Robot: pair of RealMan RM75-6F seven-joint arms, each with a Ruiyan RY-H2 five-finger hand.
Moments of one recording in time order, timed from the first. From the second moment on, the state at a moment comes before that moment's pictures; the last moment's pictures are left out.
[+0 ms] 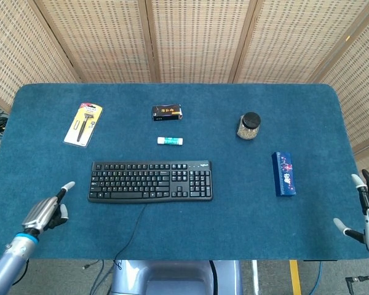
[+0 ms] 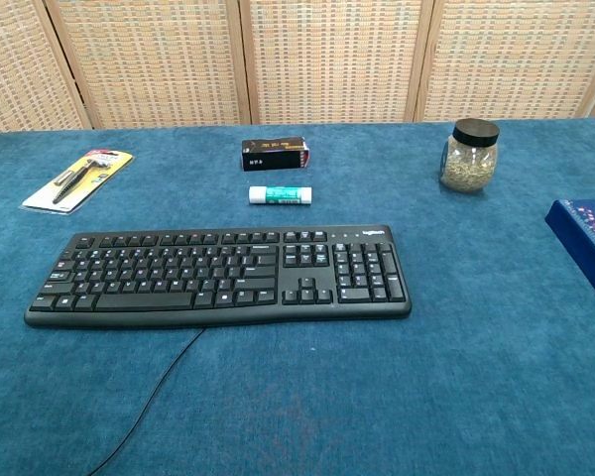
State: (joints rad) left arm -0.29 -1.18 -0.06 -1.70 1.18 0.90 -0.09; right arm 0.00 -1.08 0.10 -1.60 -1.55 1.64 0.06
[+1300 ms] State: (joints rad) left arm -0.45 -1.31 -0.05 -1.61 1.00 0.76 -0.04; right arm 0.01 -1.08 0.11 -1.59 -1.51 1.62 0.08
